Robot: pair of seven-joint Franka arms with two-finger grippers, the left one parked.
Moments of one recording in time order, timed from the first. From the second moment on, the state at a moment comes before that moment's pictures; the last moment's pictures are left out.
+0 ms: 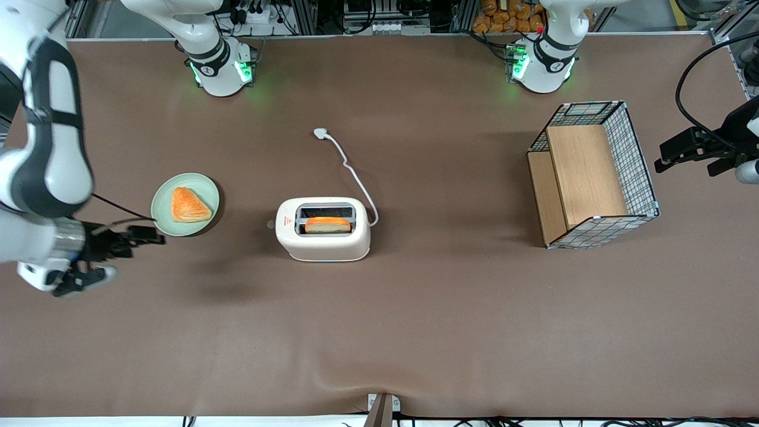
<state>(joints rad) 0.01 0.42 -0.14 -1.48 0.25 1.71 -0.46</state>
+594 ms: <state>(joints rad) 0.02 0.07 -0.13 -1.51 0.09 1.44 -0.28</state>
